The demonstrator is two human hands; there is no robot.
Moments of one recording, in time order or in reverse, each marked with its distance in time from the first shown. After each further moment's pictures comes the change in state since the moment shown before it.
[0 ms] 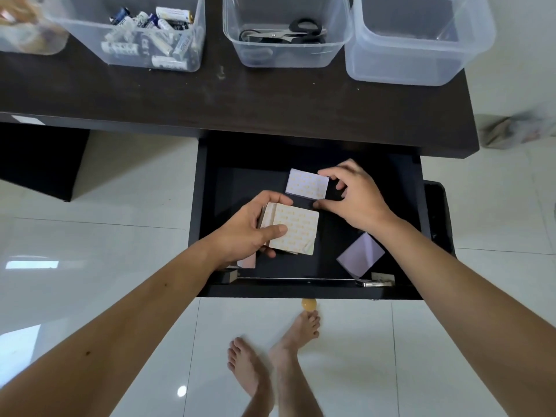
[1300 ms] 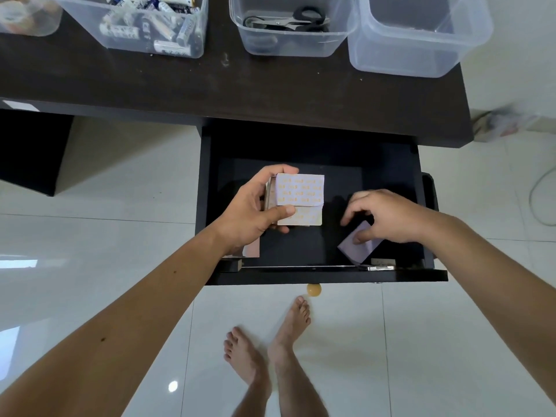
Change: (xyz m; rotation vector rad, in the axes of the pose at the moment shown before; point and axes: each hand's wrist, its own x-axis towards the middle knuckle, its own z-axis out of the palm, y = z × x) left_hand -0.004 0.010 0.002 -0.128 0.024 0.208; right_hand -0.050 -0.008 -0.056 -0.280 -0.555 0.045
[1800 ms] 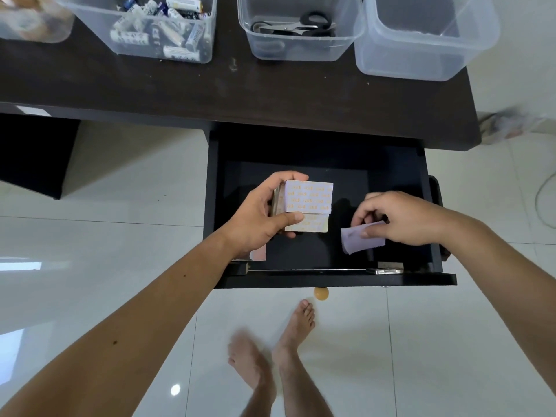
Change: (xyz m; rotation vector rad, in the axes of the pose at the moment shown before) left_hand -0.001 -0.002 0.001 0.019 -0.014 -0.006; right_hand -0.014 -0.009 -0.013 0.075 -0.011 0.035
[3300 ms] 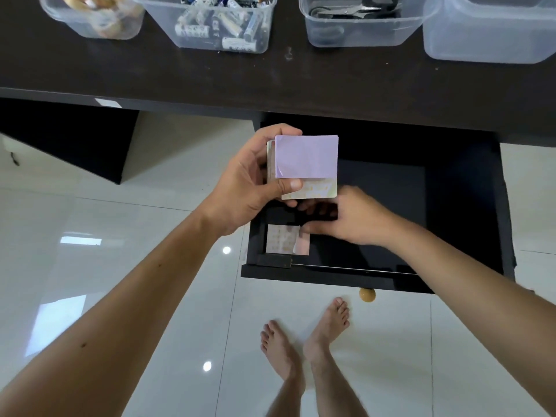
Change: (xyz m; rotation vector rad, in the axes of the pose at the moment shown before) left_hand -0.036 0.043 -0.068 -0.028 0.063 0.228; right_hand 0.076 -0.107 0.067 0.297 0.093 -0.280
